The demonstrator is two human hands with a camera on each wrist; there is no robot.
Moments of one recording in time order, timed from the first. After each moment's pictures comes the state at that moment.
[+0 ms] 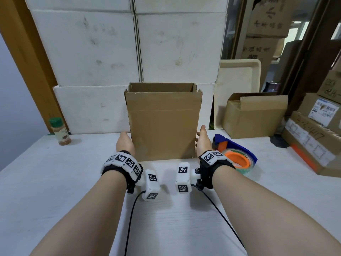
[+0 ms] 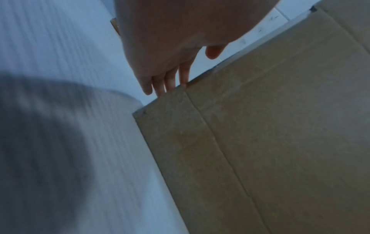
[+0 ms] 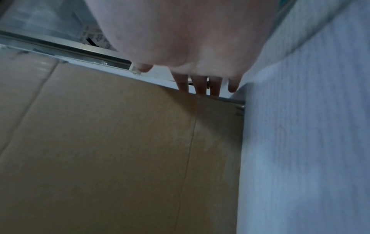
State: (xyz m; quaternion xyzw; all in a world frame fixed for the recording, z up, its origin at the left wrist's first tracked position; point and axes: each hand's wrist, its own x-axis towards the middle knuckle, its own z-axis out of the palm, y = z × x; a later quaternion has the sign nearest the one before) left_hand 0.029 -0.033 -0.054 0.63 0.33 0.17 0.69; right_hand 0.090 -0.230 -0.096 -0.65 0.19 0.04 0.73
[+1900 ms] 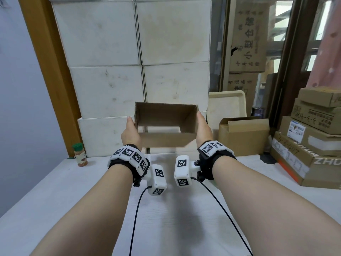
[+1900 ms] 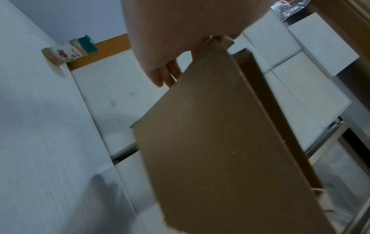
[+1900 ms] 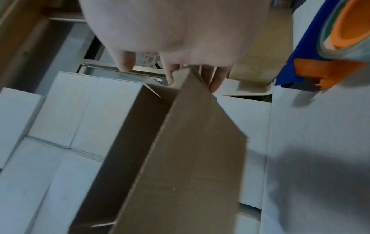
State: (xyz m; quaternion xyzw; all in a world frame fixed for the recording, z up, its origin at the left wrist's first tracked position) left_hand -0.045 -0.068 0.068 0.58 0.23 0.27 0.73; right_hand -0.035 -0.243 0.074 -0.65 0.03 -0.06 0.76
